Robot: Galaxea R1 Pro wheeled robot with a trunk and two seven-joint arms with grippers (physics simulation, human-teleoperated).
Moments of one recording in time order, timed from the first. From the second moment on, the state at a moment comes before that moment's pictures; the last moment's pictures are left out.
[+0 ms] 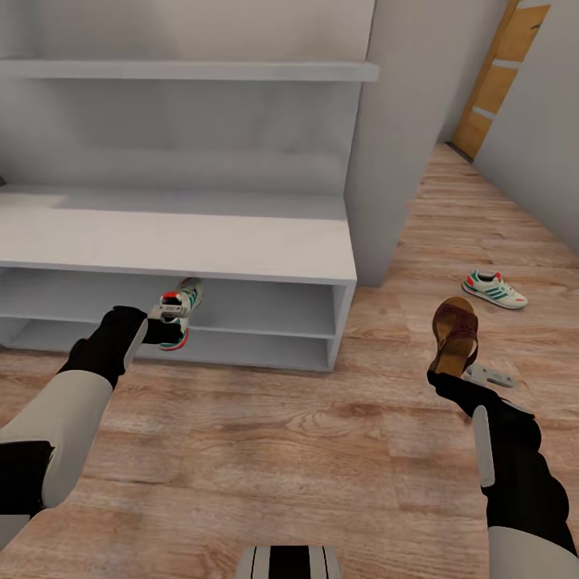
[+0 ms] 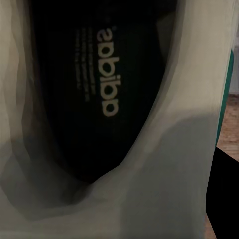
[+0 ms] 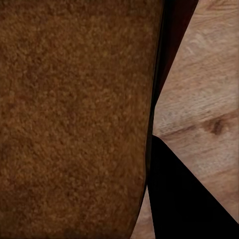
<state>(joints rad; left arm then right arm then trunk) -1.12 0.18 -0.02 -0.66 -0.09 0.81 -0.21 -0.52 0.01 -0.42 -1.44 0.00 0.73 0.03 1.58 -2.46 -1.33</state>
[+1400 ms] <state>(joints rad) -1.10 0.18 -0.02 -0.67 -0.09 0.80 -0.21 -0.52 0.01 -0.42 -1.44 0.00 0.73 0.03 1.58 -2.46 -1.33</state>
